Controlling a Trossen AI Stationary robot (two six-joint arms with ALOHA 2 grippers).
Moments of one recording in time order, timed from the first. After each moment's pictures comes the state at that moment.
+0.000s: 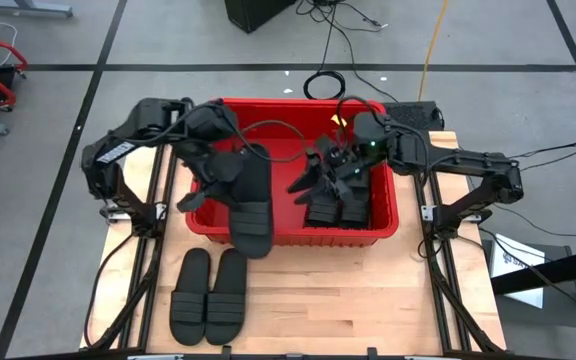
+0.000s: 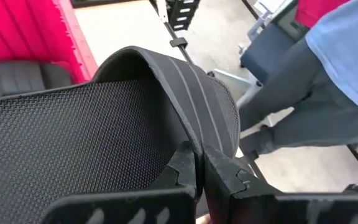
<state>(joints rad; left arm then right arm) 0.15 1.63 2.21 -1.57 0.67 0.36 -0.12 1.47 1.53 -0.17 -0.63 0.48</state>
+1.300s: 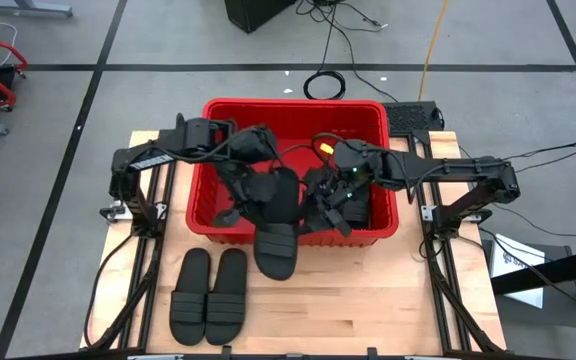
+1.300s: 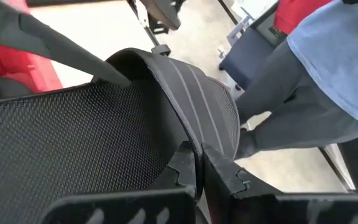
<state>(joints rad) 0.06 1.79 2.21 -1.41 0.73 0.27 -0.02 1.50 1.48 -0.29 -0.63 0.44</state>
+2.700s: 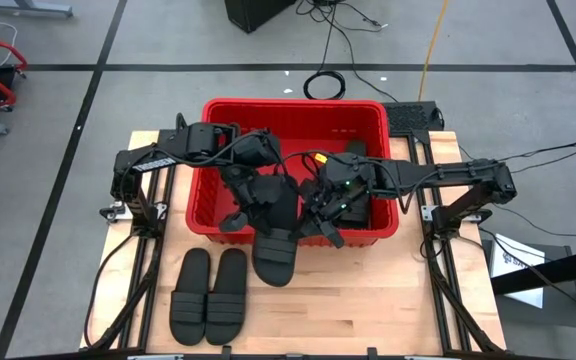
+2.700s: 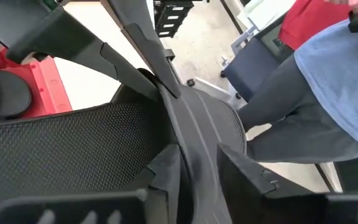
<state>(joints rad) 0.04 1.80 2.21 -1.36 0.70 0.15 0.04 1.54 1.48 -0.31 -0.54 0.44</state>
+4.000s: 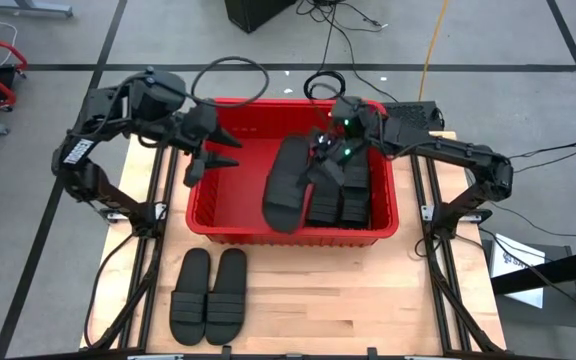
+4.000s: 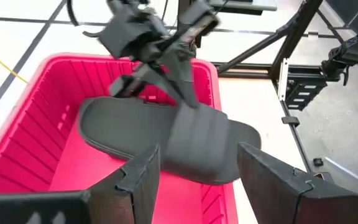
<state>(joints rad) 0.22 1.47 2.21 -1.31 0.25 0.07 -0.36 1.54 1.48 -0.37 -0.89 0.48</state>
